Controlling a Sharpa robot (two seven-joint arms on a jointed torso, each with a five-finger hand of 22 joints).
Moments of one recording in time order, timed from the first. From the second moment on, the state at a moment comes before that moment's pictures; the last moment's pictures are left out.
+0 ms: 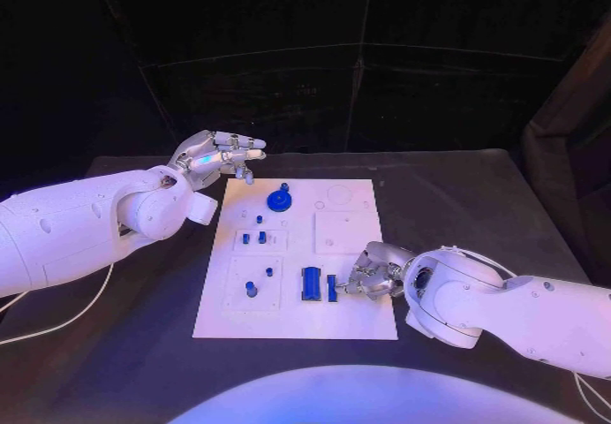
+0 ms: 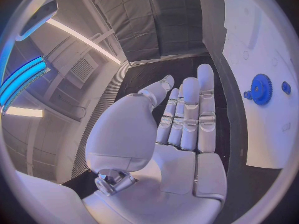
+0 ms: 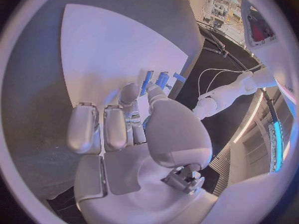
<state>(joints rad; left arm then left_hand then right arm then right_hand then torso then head) 1.25 -0.85 -0.15 1.34 -0.06 -0.06 0.40 1.29 -0.08 0.42 -0.12 0.05 1.01 0.17 0.10 0.07 1.02 0.10 0.35 0.08 1.17 0.02 0.99 0.53 0.17 1.22 0.11 0.55 0.64 0.96 -0.89 -0.04 1.88 -1.25 -0.28 -0.62 1.15 -0.01 -0.05 0.12 0.32 1.11 0.05 0.27 0.32 1.40 -0.02 0.65 0.93 1.46 -0.09 1.31 1.22 0.08 1.41 0.02 1.41 1.15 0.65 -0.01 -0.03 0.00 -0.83</state>
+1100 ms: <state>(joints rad) 1.18 -0.67 -0.17 1.11 0.06 -0.13 0.49 1.17 -0.10 0.19 0.01 0.05 0.92 0.15 0.07 0.07 0.92 0.18 0.08 0.06 0.83 0.19 0.21 0.12 0.17 0.48 0.29 0.05 0.21 1.09 -0.61 0.02 1.16 -0.31 -0.27 0.36 1.31 0.05 -0.13 -0.04 0.15 0.89 0.16 0.07 0.08 0.99 0.17 0.07 0.10 1.01 0.15 0.07 0.13 0.17 0.81 0.27 0.25 0.09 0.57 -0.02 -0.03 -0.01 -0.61</state>
